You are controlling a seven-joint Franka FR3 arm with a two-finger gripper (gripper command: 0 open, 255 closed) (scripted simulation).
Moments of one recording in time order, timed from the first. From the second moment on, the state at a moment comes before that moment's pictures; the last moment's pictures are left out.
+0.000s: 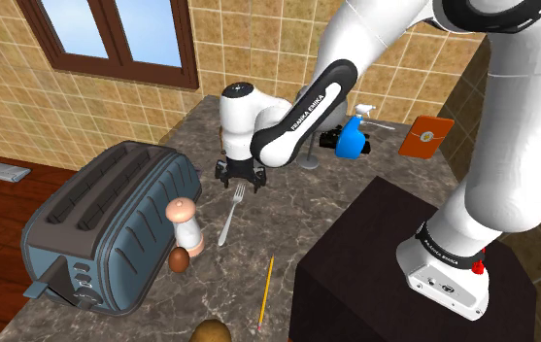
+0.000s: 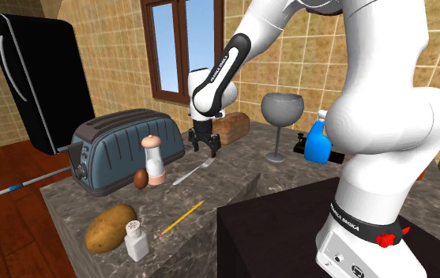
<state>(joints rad) -0.05 0.43 0.43 -2.18 -0.44 2.56 1.68</state>
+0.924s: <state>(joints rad) 0.02 0.61 0.33 -2.08 -0.53 2.64 1.79</state>
